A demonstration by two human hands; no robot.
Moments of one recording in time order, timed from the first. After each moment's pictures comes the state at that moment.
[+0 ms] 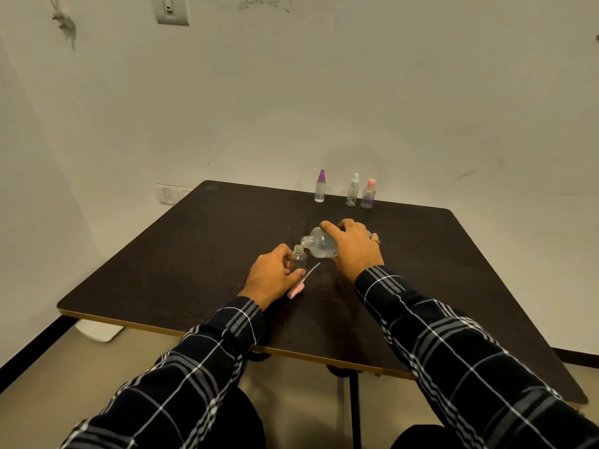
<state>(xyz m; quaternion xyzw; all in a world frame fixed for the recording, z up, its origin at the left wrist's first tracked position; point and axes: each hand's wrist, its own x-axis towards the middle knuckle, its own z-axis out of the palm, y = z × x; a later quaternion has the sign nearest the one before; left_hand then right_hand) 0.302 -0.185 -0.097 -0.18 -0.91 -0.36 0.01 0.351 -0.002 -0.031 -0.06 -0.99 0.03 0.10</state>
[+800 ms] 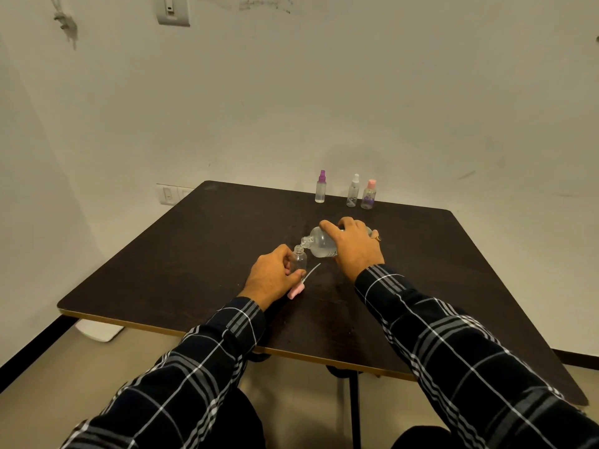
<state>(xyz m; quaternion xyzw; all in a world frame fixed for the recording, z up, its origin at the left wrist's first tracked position) 0.302 -0.185 -0.097 -0.18 -0.91 -0.36 0.01 0.353 -0.003 -0.027 -0.04 -0.99 0.00 0.11</state>
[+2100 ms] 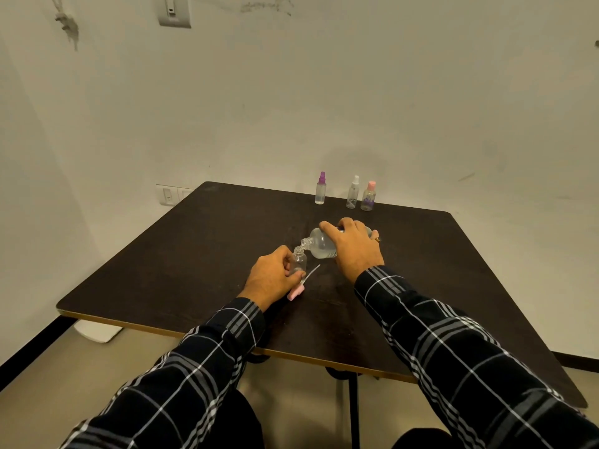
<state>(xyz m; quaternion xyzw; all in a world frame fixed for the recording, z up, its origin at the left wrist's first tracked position) 0.303 -0.185 -0.096 -0.18 -0.91 -0.37 0.01 0.355 -0.005 -0.026 -0.04 -0.99 -0.02 0.13</state>
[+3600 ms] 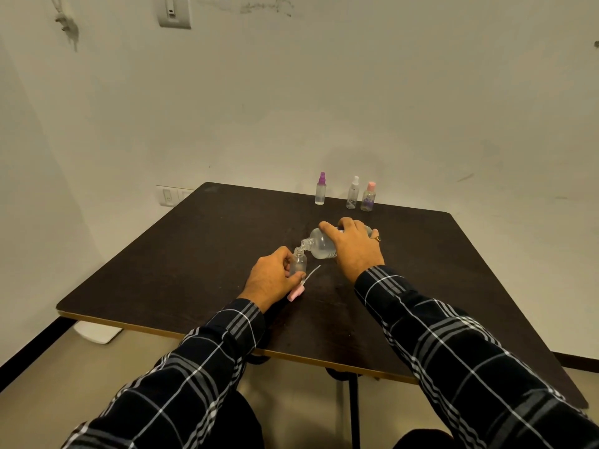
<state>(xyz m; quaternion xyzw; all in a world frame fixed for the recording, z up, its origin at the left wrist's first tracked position) 0.303 -0.186 -0.096 -0.18 -0.91 -0.36 0.01 0.355 -0.005 -0.024 -0.04 -0.99 -0.02 0.12</state>
